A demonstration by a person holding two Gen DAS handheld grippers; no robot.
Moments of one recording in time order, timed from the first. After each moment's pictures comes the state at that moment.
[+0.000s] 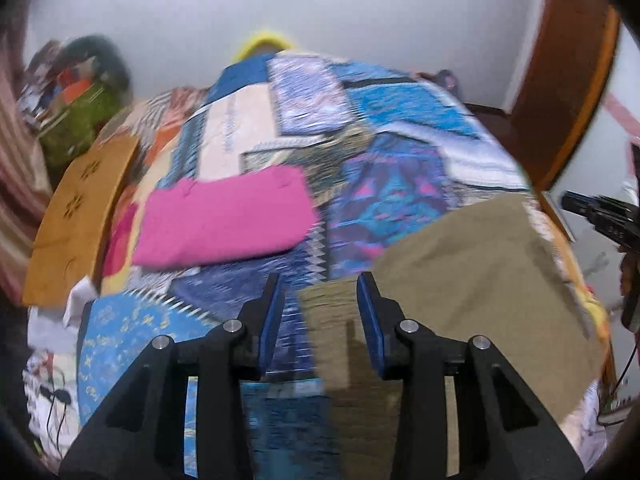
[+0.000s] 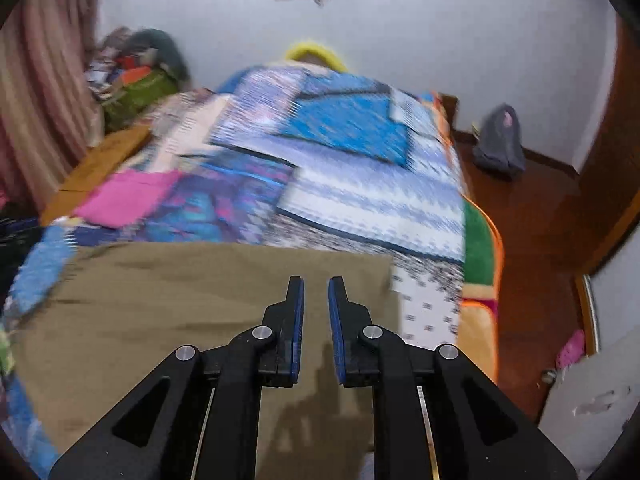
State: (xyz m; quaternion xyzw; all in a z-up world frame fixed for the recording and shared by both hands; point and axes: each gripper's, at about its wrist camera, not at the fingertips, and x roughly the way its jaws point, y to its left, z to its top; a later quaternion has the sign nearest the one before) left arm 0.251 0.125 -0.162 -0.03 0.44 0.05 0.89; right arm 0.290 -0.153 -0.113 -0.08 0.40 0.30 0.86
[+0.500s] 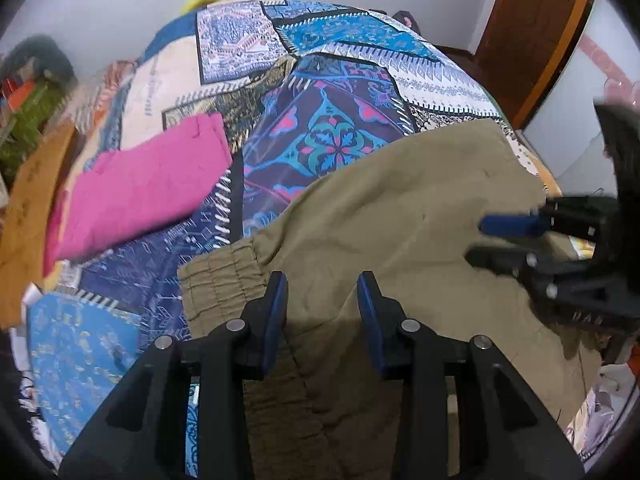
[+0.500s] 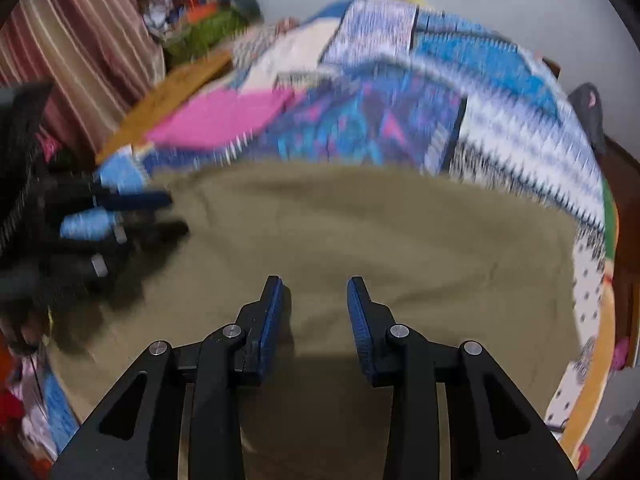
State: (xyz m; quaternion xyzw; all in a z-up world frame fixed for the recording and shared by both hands) left arm 0.289 0.086 -0.234 -0.02 0.52 -0.02 0.85; right arm 0.252 -0.061 -0.194 -0.11 0.50 0.39 0.77
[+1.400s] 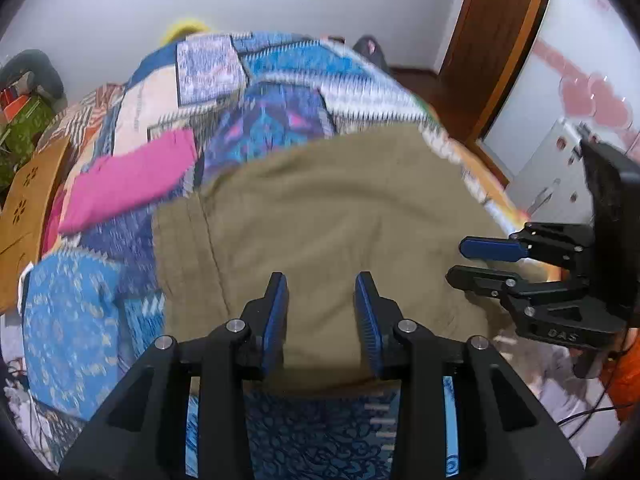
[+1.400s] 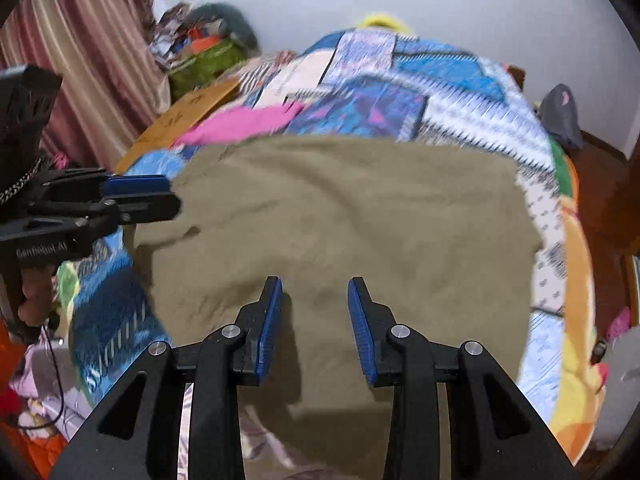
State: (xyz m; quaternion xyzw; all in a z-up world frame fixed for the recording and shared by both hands) left arm 0.192 0.027 -0.195 -0.02 0.49 -0.05 0.87; right arm 0.159 -0.124 -0.164 -0.07 0.46 0.38 0.80
